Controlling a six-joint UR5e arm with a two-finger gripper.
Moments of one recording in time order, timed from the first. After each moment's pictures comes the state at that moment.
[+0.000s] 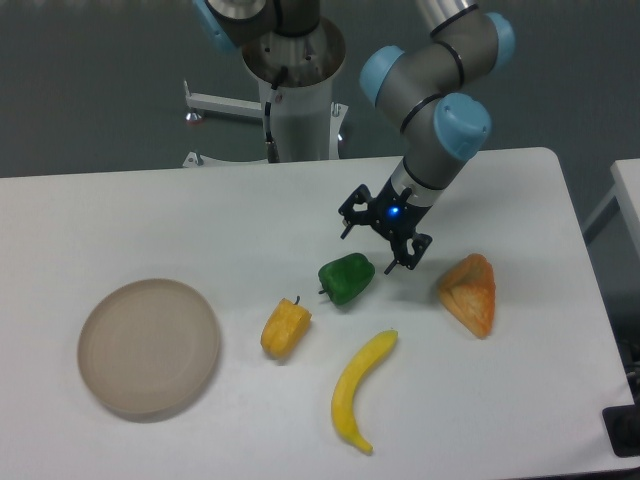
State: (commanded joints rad) arm 2.43 -1.90 -1.77 -1.07 1.18 1.27
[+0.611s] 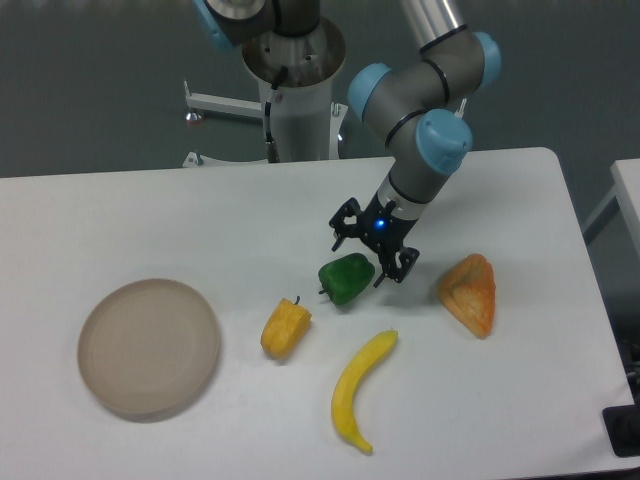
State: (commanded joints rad) arm 2.39 -1.94 -1.79 -1.01 1.18 1.27
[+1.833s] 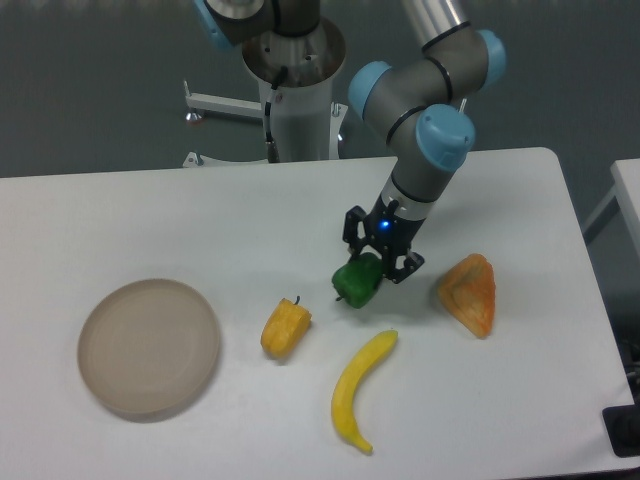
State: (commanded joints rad) arm 2.37 -1.93 -1.61 -1.04 1.36 1.29
